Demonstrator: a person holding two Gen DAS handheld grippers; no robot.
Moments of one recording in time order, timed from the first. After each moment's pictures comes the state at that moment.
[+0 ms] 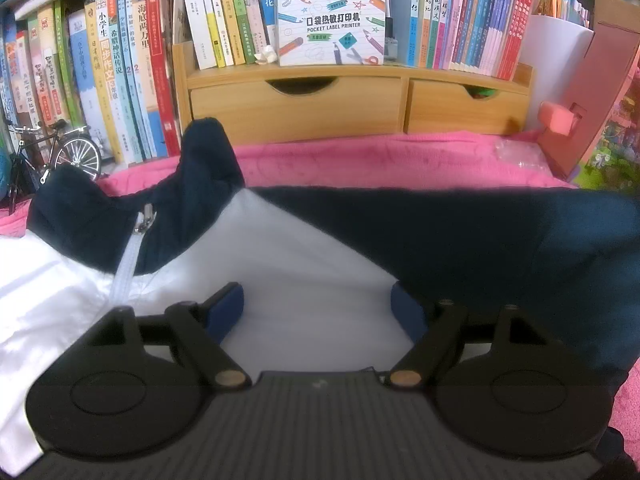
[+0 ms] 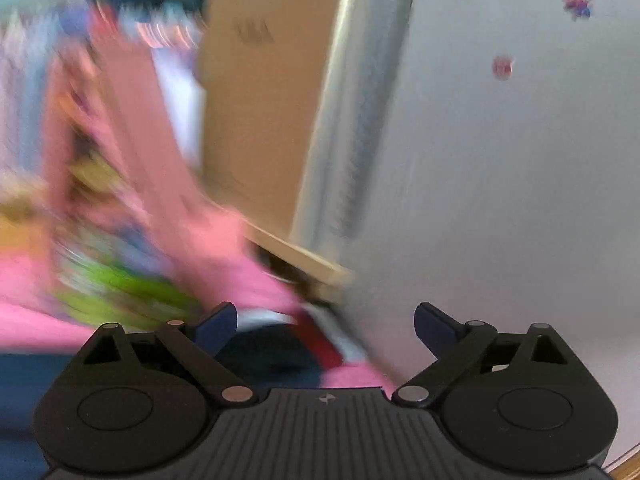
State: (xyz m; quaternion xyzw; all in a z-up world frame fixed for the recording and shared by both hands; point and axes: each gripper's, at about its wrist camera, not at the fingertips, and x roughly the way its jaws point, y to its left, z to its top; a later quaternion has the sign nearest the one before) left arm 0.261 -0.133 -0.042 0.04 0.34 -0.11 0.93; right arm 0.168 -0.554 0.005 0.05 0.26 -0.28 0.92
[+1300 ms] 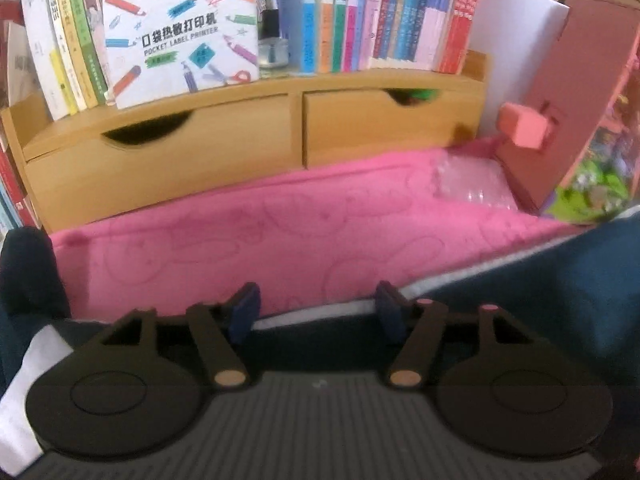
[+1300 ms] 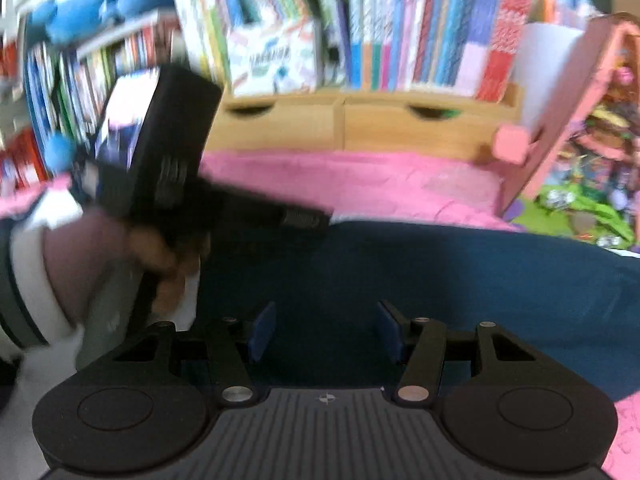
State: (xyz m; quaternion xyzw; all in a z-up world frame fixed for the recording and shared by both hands) left arm 0.343 -0.230 -0.044 0.06 0.35 -0.18 0.92; right arm 0.176 -0.326 -0.068 -0.01 0.36 0.07 0.93
